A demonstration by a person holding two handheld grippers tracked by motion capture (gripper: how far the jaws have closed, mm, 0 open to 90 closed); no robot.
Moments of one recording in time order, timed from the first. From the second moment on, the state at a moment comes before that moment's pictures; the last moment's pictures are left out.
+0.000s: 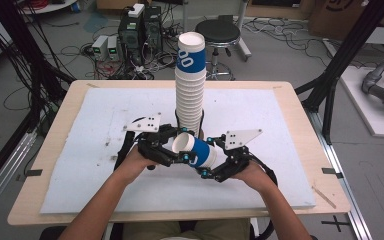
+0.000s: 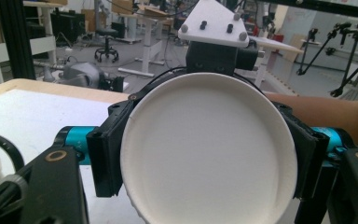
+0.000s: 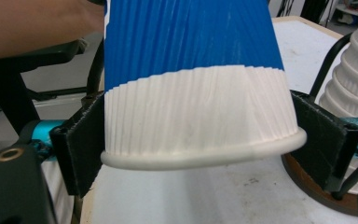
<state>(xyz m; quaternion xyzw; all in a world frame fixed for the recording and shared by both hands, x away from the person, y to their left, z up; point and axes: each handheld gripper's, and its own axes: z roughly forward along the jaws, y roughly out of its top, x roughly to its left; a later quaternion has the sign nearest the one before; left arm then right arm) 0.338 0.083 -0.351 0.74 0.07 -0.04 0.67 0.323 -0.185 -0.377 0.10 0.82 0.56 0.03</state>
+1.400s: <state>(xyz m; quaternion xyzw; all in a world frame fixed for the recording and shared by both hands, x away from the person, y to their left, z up) 0.332 0.090 -0.339 0.82 0.08 0.00 0.57 0.333 -0.180 -0.344 0.06 0.90 0.42 0.03</state>
